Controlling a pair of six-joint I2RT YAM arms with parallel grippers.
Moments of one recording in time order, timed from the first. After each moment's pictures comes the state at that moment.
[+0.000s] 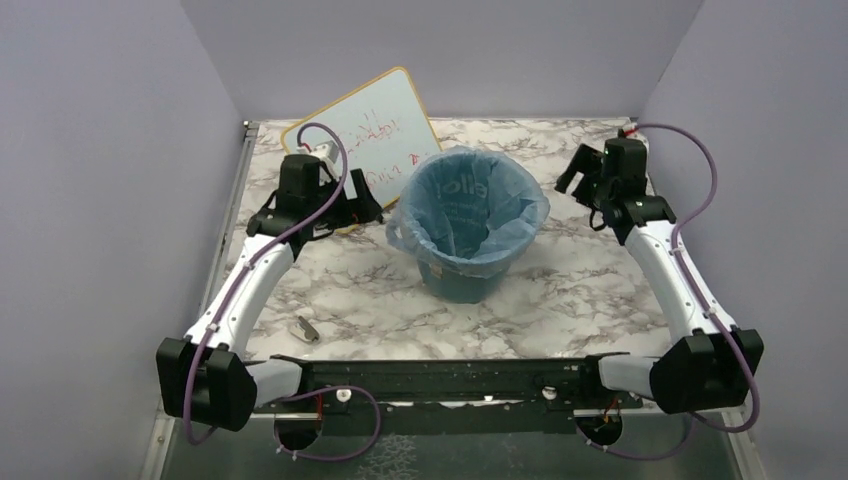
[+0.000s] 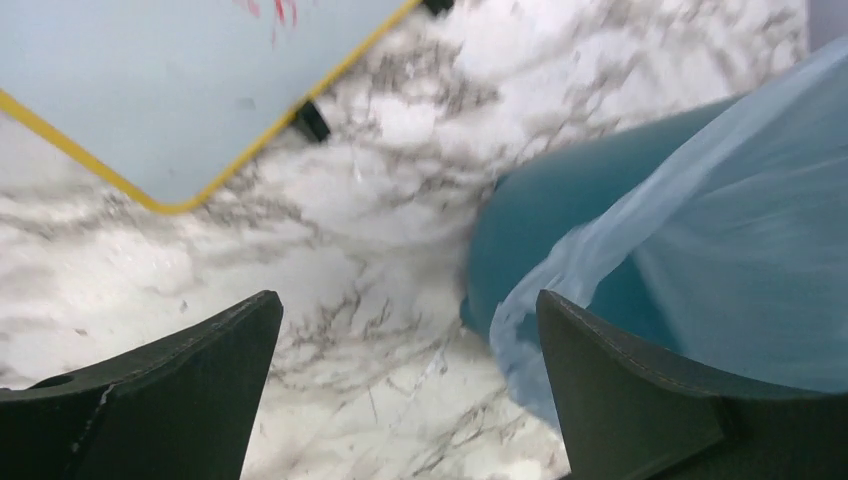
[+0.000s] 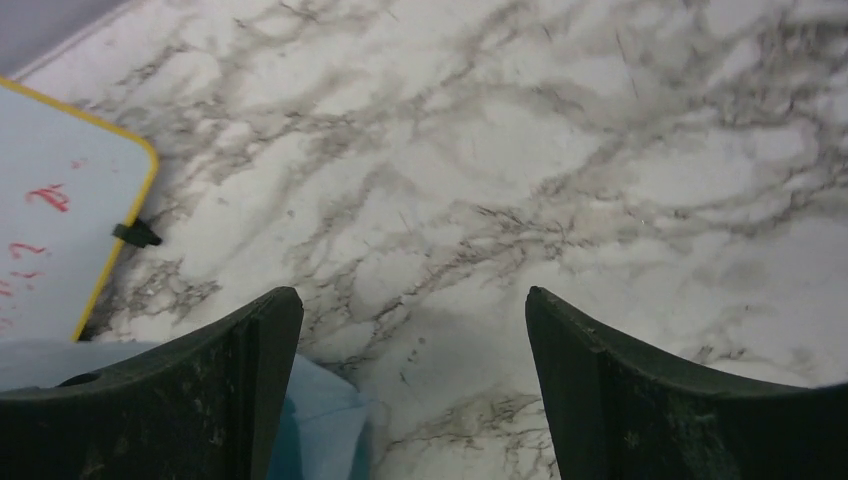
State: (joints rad) left arm -0.23 1.23 1.00 -0.45 0.28 -0.41; right arm 0.13 1.26 1.16 -0.46 0.18 0.45
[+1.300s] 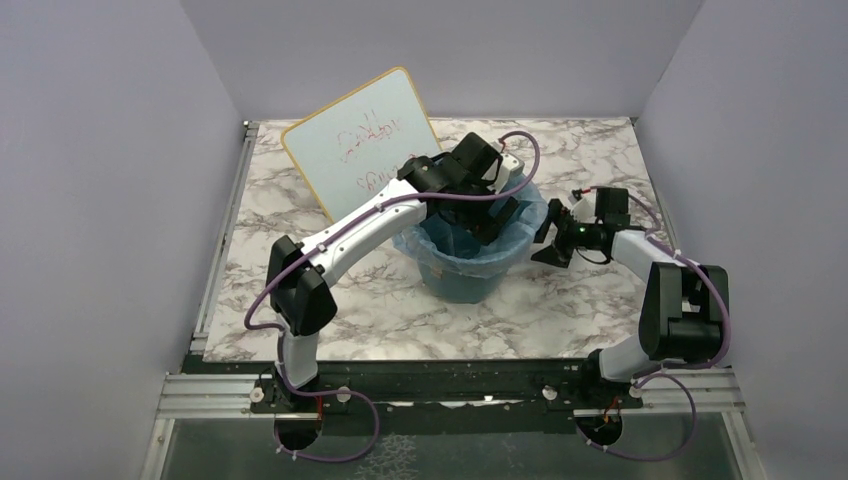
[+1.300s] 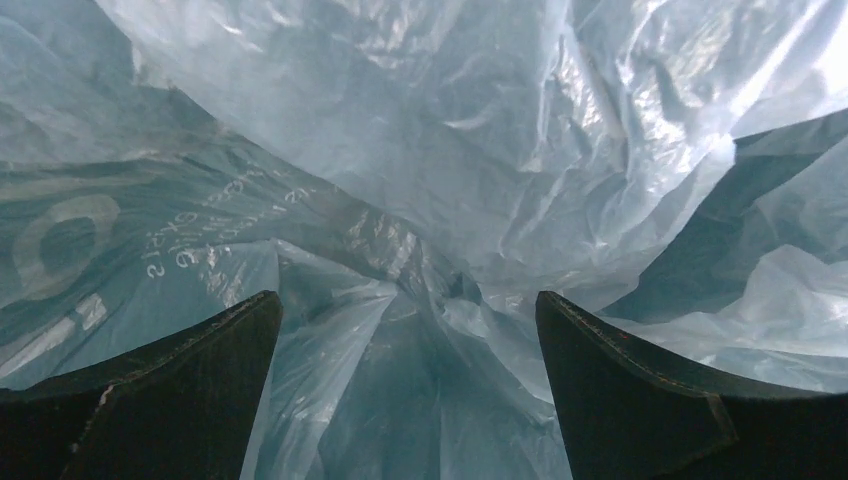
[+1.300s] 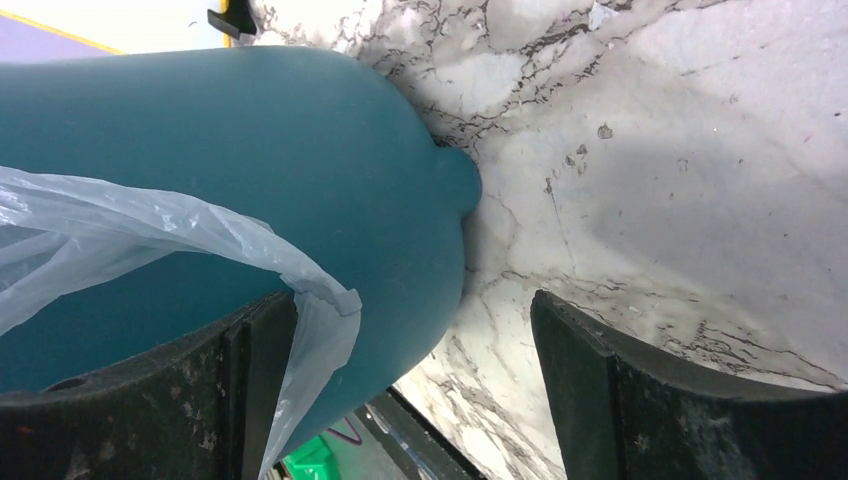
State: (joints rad) left arm -0.86 1.89 1.92 -0.90 0.11 -0.05; right arm -0.09 1.51 0.78 -0.23 -0.82 0.52
